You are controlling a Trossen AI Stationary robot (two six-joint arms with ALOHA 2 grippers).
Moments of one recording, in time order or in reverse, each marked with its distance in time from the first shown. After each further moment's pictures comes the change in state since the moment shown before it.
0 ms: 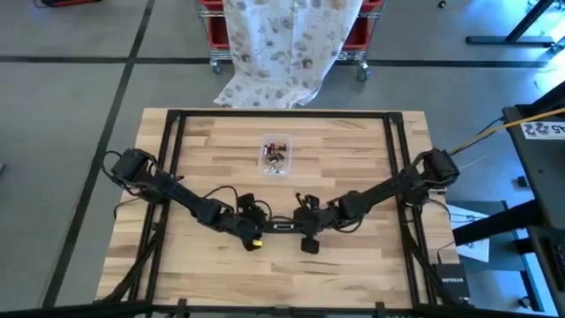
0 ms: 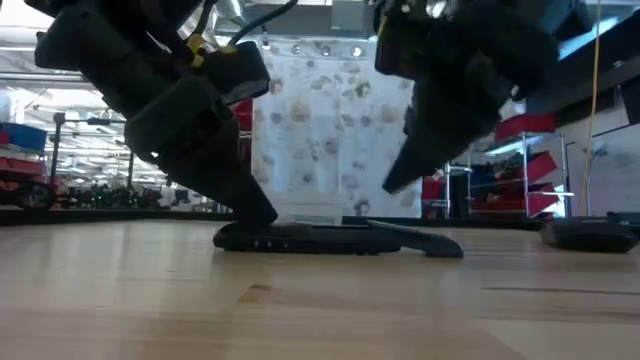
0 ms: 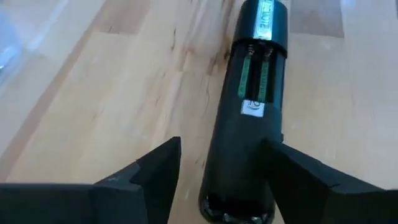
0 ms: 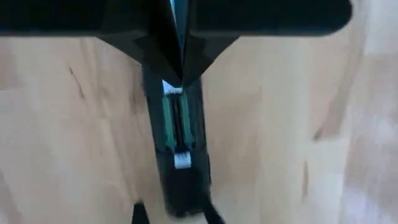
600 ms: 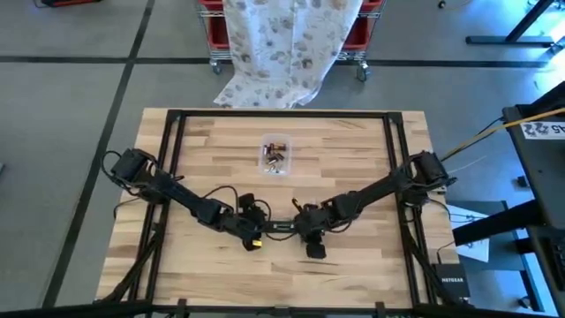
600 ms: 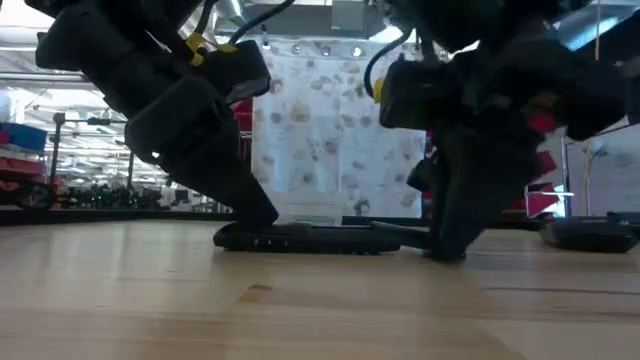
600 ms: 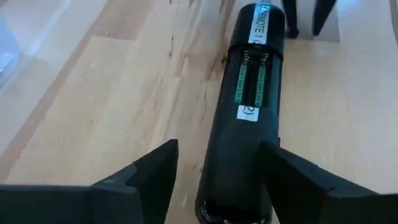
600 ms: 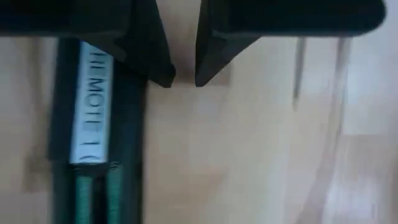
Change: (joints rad) left arm 0.004 0.000 0.000 0.003 -0.002 0.005; right arm -0.063 0.105 0.004 -0.038 -0.267 0.031
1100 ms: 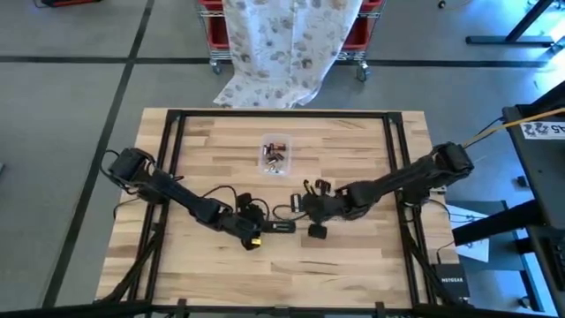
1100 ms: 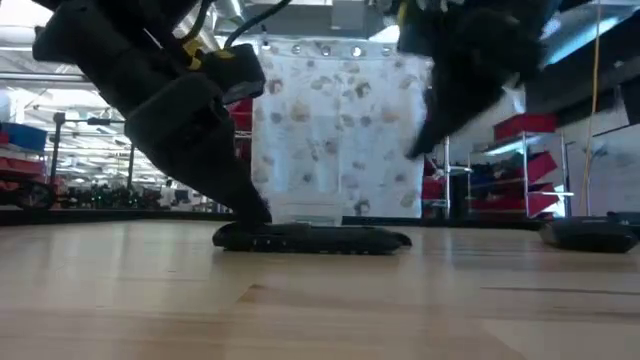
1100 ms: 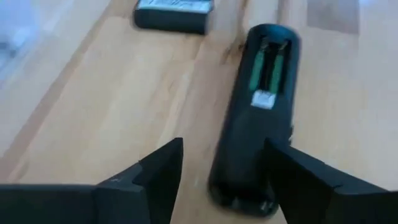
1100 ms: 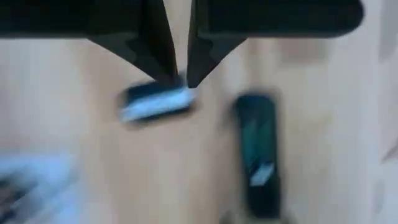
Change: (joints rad) left arm -0.003 -0.067 0.001 -0.138 -0.005 -0.117; right arm -0.032 -0.280 -0.002 -0.152 0.498 -0.131
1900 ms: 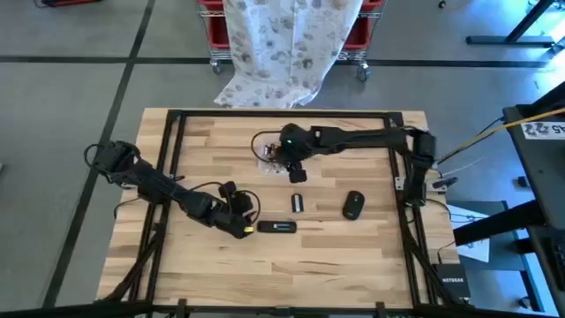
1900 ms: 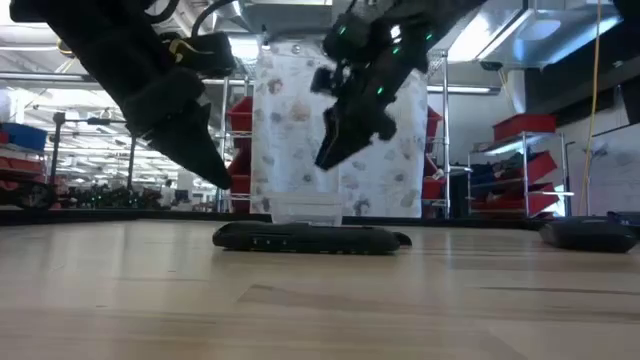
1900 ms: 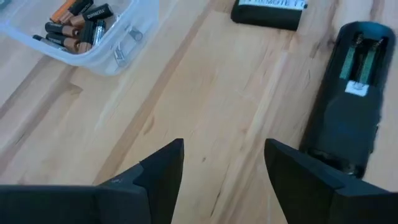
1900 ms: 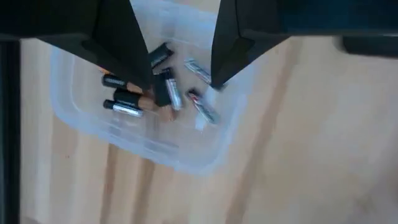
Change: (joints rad) left arm -0.011 -0.122 -0.001 -0.278 -0.175 -0.100; right arm -0.530 0.365 0.448 -0.122 -0.471 -0.878
